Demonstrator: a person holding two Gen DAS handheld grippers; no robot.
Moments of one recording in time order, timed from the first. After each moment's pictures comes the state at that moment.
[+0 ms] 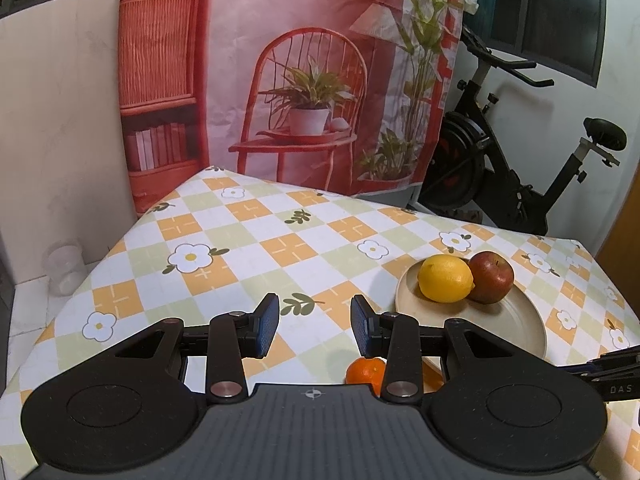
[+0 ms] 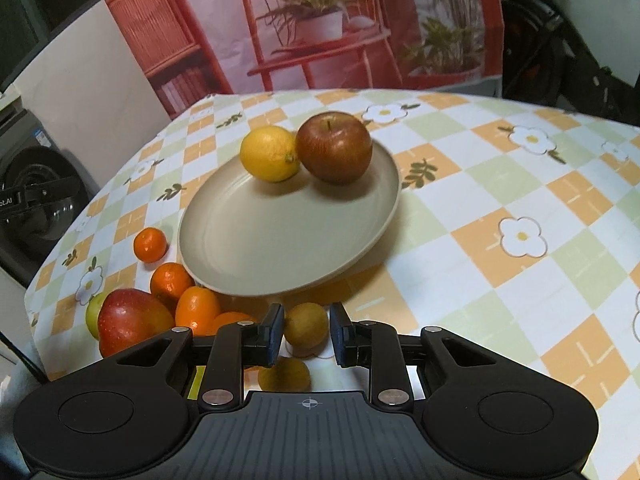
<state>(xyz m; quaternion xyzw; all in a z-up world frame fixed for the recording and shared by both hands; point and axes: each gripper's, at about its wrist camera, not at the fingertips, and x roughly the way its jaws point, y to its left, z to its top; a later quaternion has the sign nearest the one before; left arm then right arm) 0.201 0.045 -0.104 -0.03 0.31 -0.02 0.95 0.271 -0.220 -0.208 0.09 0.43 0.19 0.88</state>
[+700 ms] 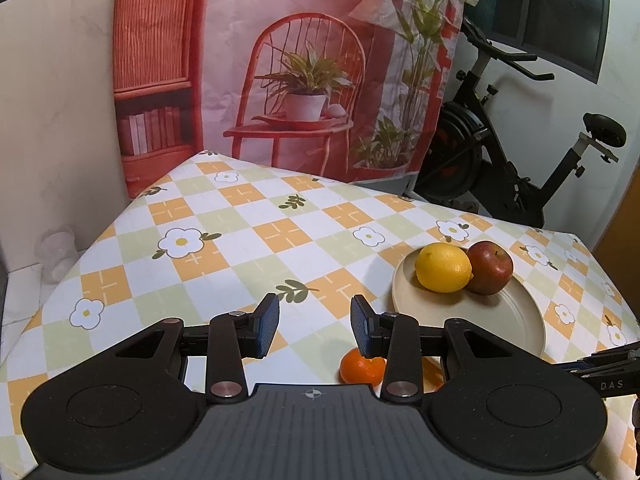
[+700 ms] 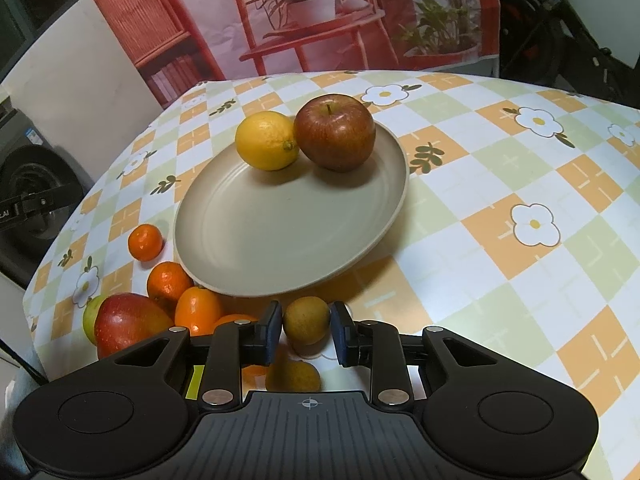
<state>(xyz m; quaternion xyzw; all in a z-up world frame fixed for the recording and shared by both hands) 0.207 0.044 -0.111 -0.04 0.32 -0.03 0.95 0.283 -0.211 -0.212 0.09 0.46 0.18 0.87</state>
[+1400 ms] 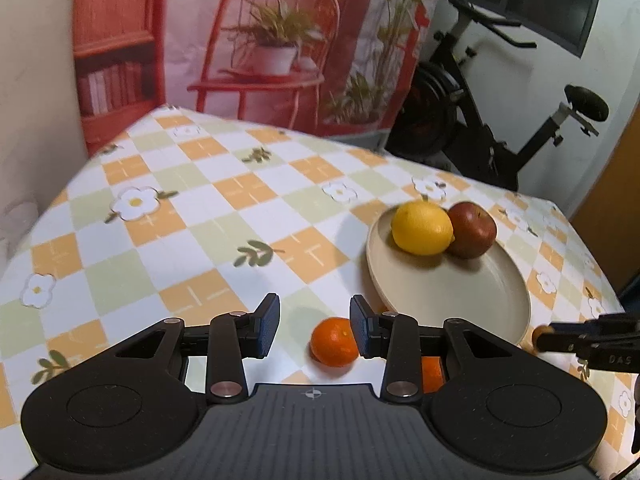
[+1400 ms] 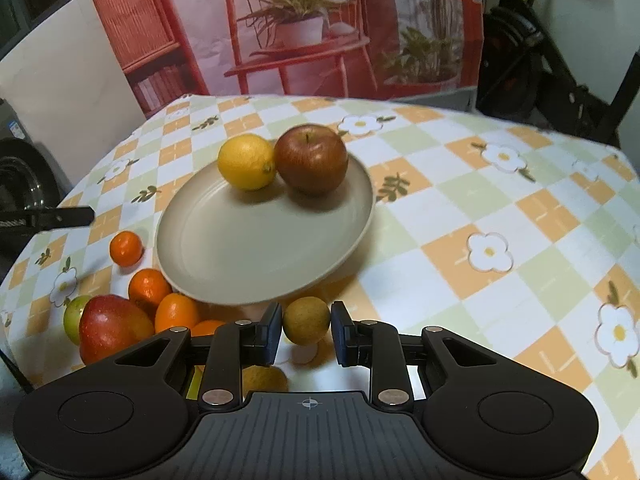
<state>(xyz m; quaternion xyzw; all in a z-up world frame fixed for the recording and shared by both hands) 0.237 0.041 -0.138 -0.06 0.39 -0.09 0.92 0.269 -0.217 -0.193 0.05 0.42 0.14 0.89</state>
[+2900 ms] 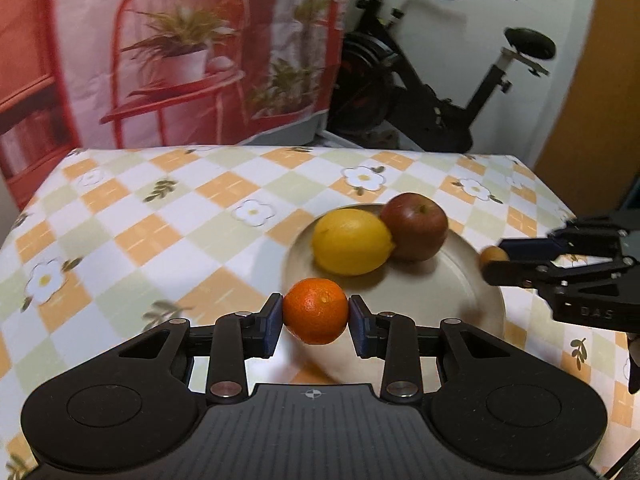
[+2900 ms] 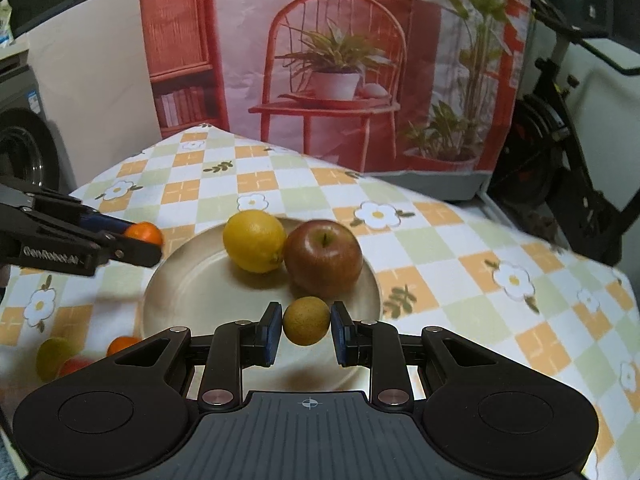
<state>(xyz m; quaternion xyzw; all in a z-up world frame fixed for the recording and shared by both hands) 0.290 -0.029 -0.143 0.03 0.39 -0.17 0.90 0.316 -0.191 -0.169 -0.05 0.35 0.17 0.92</state>
